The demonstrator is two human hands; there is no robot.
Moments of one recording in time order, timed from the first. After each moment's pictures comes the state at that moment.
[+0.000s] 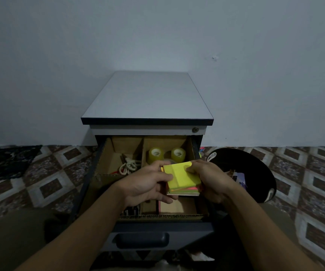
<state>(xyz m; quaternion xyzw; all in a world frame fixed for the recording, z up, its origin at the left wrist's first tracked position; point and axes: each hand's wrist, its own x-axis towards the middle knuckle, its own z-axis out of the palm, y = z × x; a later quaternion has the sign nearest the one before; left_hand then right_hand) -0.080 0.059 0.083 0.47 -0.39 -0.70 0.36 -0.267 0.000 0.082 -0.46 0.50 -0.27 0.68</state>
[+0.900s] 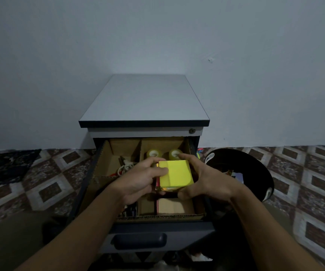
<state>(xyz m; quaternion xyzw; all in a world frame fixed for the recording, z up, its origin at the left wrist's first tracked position) -0.081 0.057 0.086 0.51 -0.39 -0.64 0.42 -0.294 0.004 0.091 -0.71 0.39 -0.14 0.56</state>
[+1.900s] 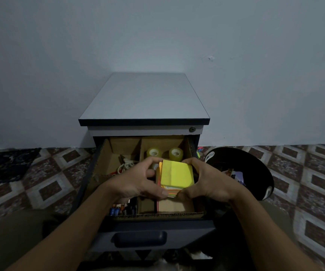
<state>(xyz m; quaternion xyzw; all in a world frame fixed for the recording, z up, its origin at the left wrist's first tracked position) -0.061 0.065 0.087 0.49 -0.50 -0.64 0.32 -0.297 0.004 0.087 -0.74 0.42 -0.14 0.51</state>
